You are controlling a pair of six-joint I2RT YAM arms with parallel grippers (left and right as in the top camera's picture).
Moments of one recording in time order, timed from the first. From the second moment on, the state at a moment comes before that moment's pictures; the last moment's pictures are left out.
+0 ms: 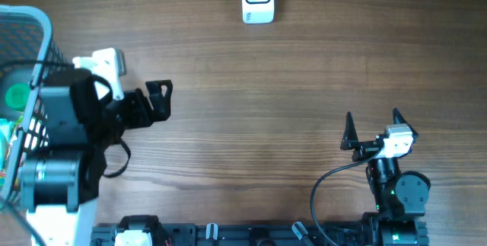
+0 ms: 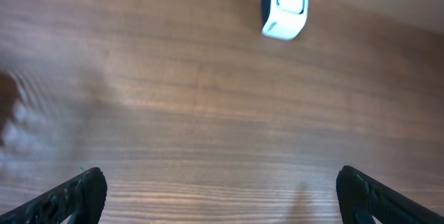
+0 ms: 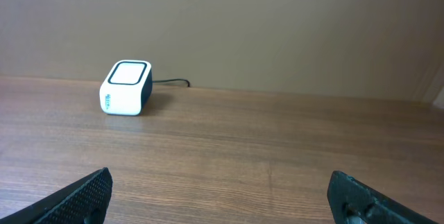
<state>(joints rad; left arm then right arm) -0.01 0.98 1.23 -1.01 0.20 -0.25 -0.01 0.03 0.01 0.00 -0.08 -0.05</state>
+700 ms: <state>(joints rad) 0.67 1.47 2.02 -1.55 -0.10 -0.59 -0.01 0.03 0.01 0.00 -0.08 -0.05</state>
